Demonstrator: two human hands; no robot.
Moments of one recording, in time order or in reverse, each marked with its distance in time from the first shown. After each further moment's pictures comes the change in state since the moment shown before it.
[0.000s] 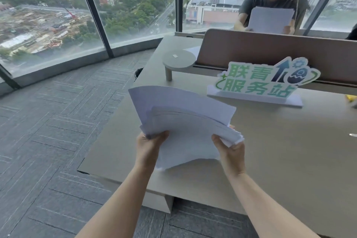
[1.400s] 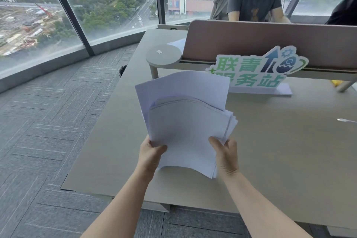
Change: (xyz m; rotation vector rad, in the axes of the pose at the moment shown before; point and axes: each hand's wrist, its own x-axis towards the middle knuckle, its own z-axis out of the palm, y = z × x) left_hand 0.031 -0.033 0.020 0.117 -0.227 -0.117; right_hand 0.016 0.015 0.008 0.133 0.036 0.142
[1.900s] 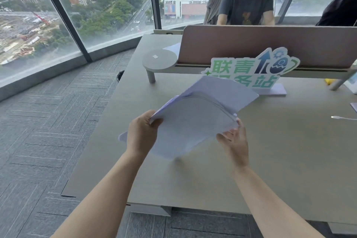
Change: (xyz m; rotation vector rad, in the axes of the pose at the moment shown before) left_hand 0.025 0.068 -0.001 0.686 0.097 0.506; right_hand 0.024 -0.003 -0.035 -0.173 0.151 0.013
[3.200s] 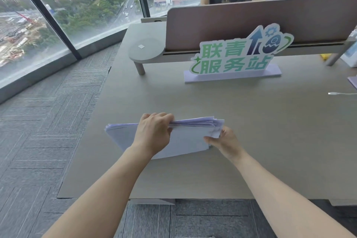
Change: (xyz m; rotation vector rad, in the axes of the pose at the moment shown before) left_hand -0.007 0.009 0.042 0.616 -0.333 0.414; right_hand 0.011 0.026 -0.022 -0.152 -0.378 0.127
